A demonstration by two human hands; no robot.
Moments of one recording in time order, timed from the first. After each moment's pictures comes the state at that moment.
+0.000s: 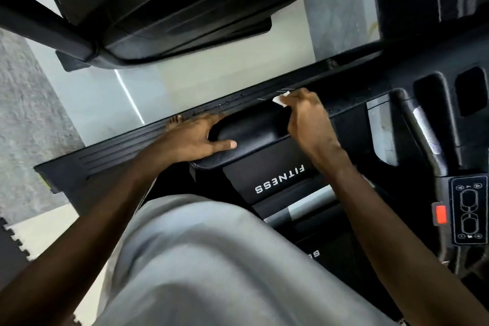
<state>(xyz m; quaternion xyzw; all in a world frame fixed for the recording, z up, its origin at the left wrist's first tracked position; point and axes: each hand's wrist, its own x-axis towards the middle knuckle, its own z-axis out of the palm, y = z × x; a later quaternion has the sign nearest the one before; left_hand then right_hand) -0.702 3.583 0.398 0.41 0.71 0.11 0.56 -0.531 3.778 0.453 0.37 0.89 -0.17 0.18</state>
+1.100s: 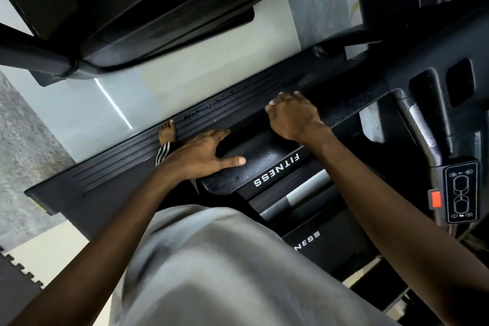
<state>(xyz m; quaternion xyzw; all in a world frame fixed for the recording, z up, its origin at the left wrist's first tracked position) -0.730 3.605 0.413 0.40 0.64 0.12 0.65 -0.592 3.795 0.412 0.32 0.84 -0.05 0.43</state>
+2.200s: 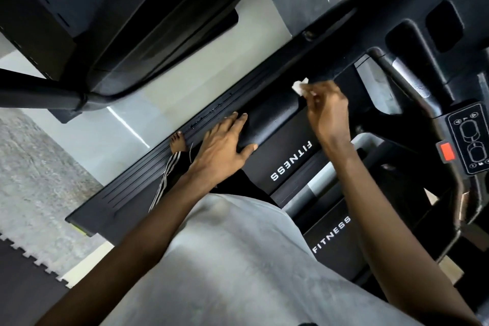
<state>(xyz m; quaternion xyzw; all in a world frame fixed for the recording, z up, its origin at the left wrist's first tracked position) -0.663 3.613 0.434 0.51 0.71 0.15 0.45 -0.484 3.777 0.468 0.57 0.80 -0.18 -0.06</state>
